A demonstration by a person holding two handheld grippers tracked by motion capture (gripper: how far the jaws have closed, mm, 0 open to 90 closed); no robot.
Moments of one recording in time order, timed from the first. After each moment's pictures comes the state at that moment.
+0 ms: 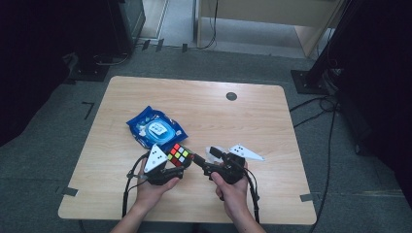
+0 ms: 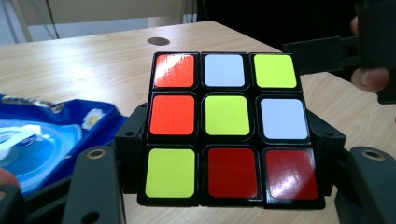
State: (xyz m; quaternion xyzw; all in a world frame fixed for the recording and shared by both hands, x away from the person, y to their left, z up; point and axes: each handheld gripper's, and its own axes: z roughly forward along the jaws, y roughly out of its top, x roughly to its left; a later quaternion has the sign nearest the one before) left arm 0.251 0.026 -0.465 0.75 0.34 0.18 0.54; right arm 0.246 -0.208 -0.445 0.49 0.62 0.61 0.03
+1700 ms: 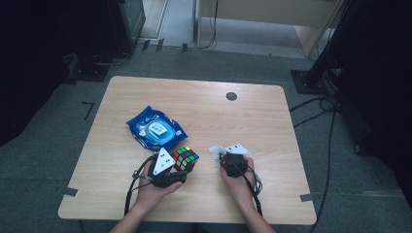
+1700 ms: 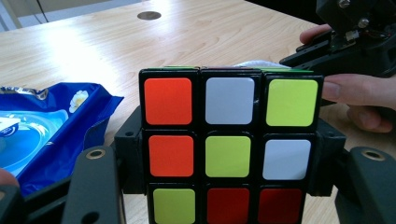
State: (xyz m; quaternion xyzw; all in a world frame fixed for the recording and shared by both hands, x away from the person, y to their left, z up) left arm 0.254 0.023 -0.475 0.79 0.32 0.18 0.49; right arm 0.287 -0.230 -0.517 0.54 0.74 0.34 0.23
